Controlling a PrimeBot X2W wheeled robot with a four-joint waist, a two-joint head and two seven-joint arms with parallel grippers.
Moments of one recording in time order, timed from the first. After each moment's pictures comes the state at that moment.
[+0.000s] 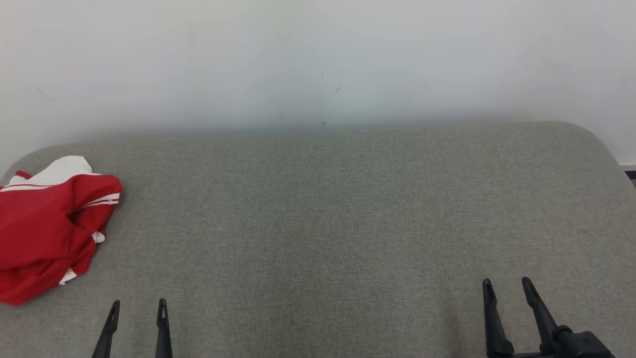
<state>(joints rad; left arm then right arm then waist) 0.12 0.07 0.06 0.04 0.00 -0.06 -0.26 0.09 -0.05 -0.04 0.13 0.11 0.13 -0.26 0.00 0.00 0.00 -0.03</state>
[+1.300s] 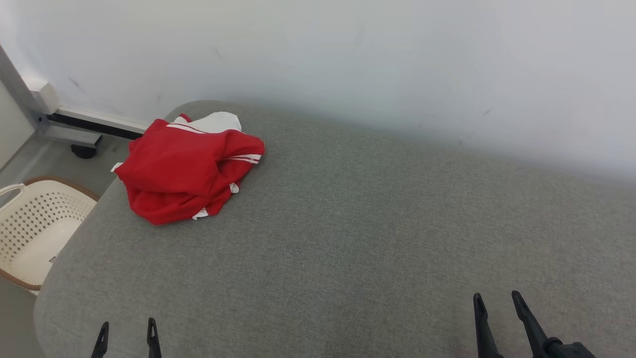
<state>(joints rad) 0.16 0.07 0.07 0.06 0.00 0.01 -0.26 0.12 -0.05 -0.01 0.14 0.11 0.13 -0.26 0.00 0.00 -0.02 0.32</state>
